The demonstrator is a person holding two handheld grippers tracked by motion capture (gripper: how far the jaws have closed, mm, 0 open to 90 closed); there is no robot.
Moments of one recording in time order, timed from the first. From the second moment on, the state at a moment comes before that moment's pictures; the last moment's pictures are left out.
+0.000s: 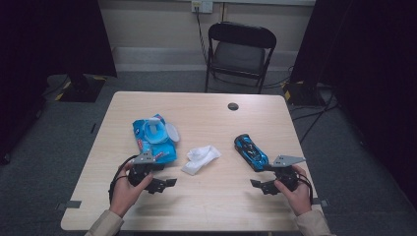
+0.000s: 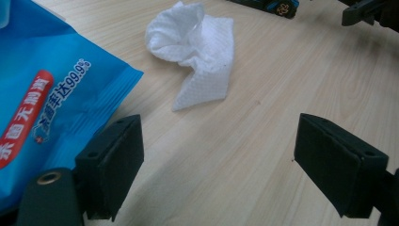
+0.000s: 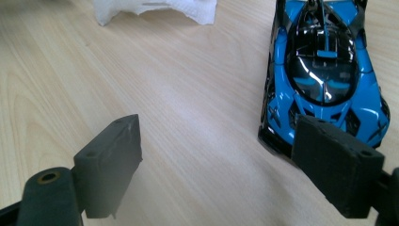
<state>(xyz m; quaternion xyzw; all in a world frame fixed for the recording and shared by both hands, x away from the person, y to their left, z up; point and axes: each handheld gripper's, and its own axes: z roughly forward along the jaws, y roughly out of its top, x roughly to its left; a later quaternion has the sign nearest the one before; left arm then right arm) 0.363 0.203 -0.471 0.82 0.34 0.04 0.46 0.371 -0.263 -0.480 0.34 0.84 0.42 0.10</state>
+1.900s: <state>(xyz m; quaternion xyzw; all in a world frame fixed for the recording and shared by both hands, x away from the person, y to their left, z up) 0.340 0.265 -0.486 0.82 0.37 0.06 0.43 0.344 -0.302 -0.497 0.35 0.84 0.39 0.11</state>
